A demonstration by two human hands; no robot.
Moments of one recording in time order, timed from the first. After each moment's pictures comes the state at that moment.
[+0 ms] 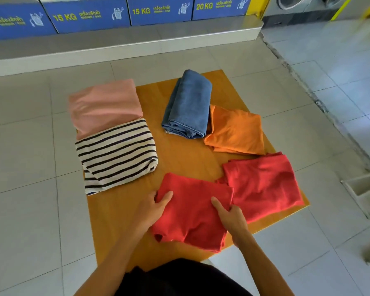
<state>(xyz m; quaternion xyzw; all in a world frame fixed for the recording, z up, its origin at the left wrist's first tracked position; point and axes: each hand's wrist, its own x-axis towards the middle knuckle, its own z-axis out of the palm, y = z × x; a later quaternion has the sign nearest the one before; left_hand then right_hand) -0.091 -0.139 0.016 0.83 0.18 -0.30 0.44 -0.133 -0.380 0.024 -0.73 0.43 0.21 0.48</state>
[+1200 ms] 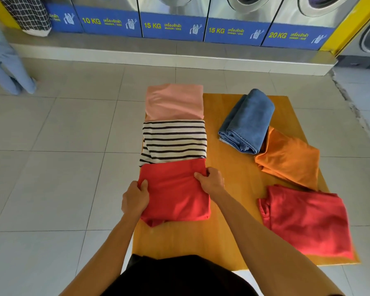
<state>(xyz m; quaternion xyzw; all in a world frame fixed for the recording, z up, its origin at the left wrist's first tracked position) -0.134 -0.014 0.007 0.82 0.43 -0.07 0.39 -0.022 -0.216 0.023 -0.87 0.13 0.23 0.41</state>
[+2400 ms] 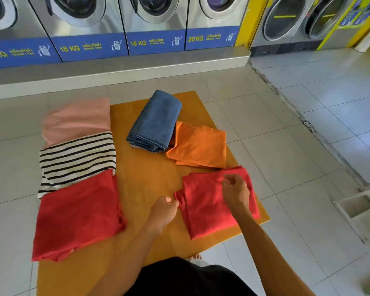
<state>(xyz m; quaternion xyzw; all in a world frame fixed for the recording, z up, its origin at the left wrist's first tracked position) -0.085 -0.329 0.041 0.80 0.22 -0.27 0.50 -0.061 -0.540 0.060 -0.84 0.30 -0.01 0.46</state>
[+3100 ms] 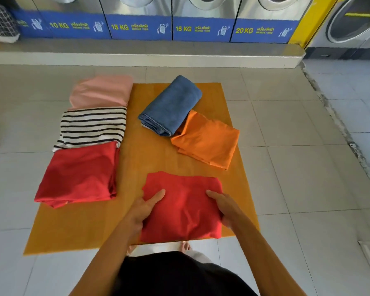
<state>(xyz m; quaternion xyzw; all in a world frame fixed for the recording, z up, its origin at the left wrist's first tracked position) -0.136 -0.341 0.031 0.58 0.40 -0.18 0.69 -0.065 -0.581 0.037 -0.62 0.29 0.35 0.64</state>
